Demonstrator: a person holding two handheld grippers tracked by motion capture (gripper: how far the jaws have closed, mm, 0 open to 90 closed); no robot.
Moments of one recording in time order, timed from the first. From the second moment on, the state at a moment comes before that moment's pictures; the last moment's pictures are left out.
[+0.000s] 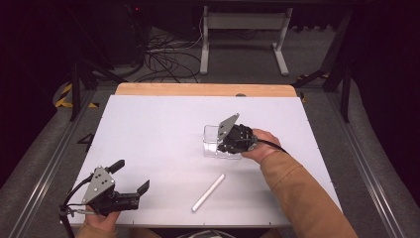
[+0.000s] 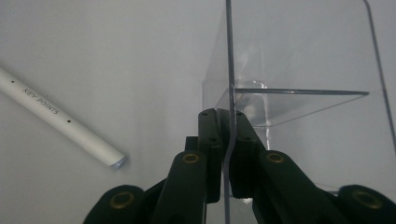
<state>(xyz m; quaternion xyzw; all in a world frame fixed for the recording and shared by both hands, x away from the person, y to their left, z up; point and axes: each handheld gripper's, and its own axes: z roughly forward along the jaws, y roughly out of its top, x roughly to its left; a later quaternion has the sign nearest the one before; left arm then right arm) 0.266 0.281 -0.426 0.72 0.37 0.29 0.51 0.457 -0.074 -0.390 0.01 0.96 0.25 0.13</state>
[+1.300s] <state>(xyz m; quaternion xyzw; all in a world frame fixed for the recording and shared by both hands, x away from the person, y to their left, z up) 0.267 0.281 -0.427 0.72 0.37 0.28 0.51 0.451 -0.022 -0.388 -0.03 0.96 0.26 0.08</state>
